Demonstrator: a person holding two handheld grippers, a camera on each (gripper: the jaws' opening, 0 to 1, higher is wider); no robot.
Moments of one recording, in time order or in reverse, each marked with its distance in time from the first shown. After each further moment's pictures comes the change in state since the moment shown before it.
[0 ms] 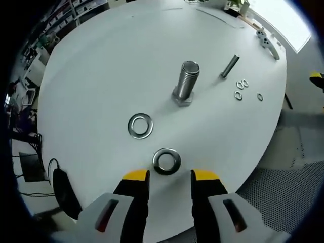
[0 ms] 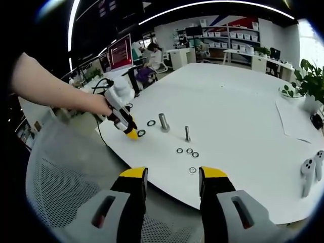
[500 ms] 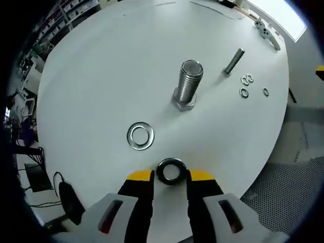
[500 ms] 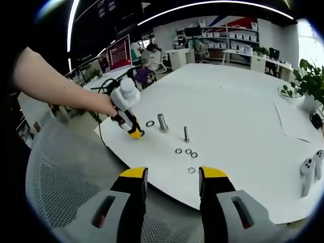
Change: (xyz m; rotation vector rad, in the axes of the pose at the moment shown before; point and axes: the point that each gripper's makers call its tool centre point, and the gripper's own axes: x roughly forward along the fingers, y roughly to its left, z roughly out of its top) left arm 0.007 0.003 0.007 0.078 0.033 0.029; right arm -0.001 -0.002 0.001 0.006 -0.006 -0.008
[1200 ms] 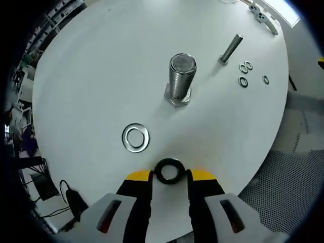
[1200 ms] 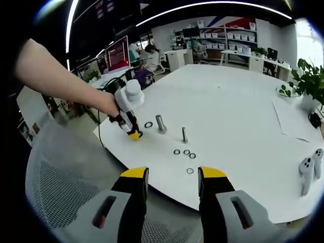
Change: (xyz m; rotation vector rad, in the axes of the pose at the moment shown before) left arm 0.003 -0.001 0.000 0.086 0.127 -0.007; right arm -0.001 -0.003 0.001 0.011 -0.009 -0.012
